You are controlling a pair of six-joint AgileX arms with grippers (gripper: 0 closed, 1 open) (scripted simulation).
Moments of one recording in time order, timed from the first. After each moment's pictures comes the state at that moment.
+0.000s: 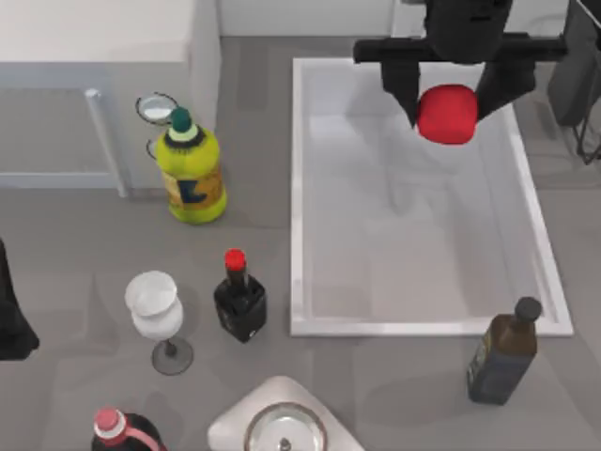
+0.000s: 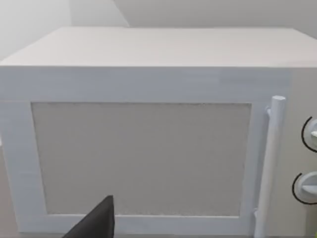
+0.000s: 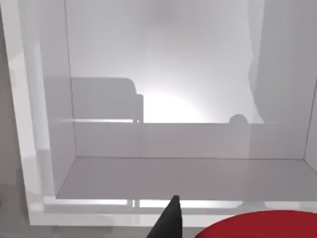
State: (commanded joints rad) left arm 0.00 0.00 0.00 0.00 0.00 0.00; right arm 0.45 2.42 2.62 -1.73 0.03 0.46
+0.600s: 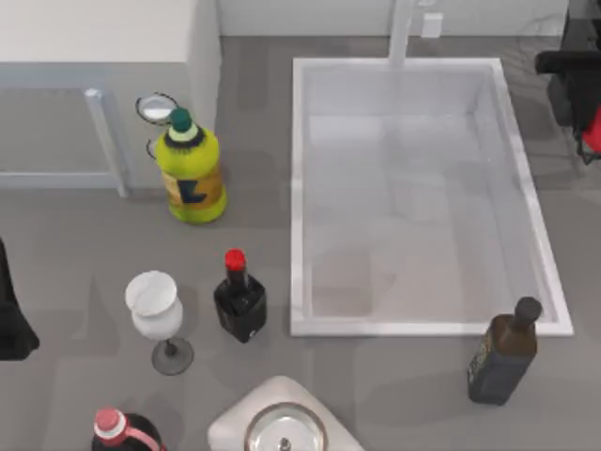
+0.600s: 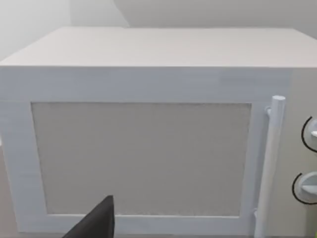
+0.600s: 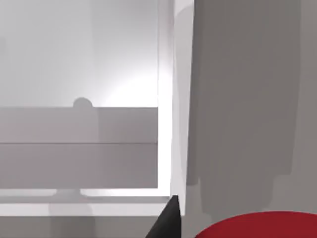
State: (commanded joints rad) left arm 0.00 0.00 0.00 0.00 0.00 0.00; right arm 0.11 2.14 2.10 -1.54 0.01 0.13
